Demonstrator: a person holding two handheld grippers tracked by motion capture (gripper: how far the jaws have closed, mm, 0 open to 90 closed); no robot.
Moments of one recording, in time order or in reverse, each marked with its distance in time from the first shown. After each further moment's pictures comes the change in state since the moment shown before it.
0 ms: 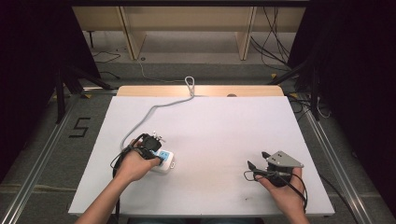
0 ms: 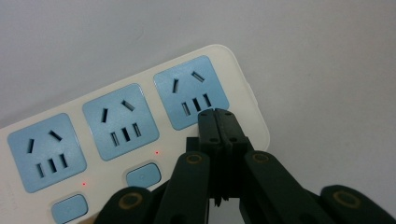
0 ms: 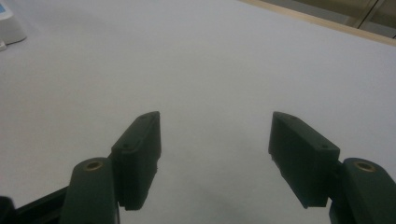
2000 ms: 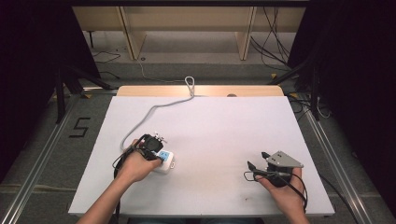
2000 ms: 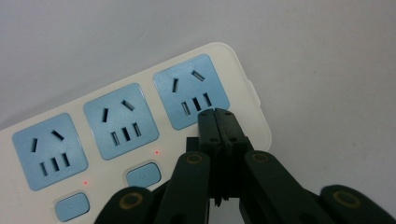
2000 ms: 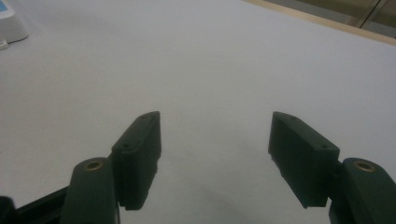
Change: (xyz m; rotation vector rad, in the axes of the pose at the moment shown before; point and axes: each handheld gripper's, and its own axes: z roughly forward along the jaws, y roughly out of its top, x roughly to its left) left arm -0.006 0.002 0.002 0.016 0.042 0.019; right arm 0.000 0.000 0.000 0.002 0.004 -0.003
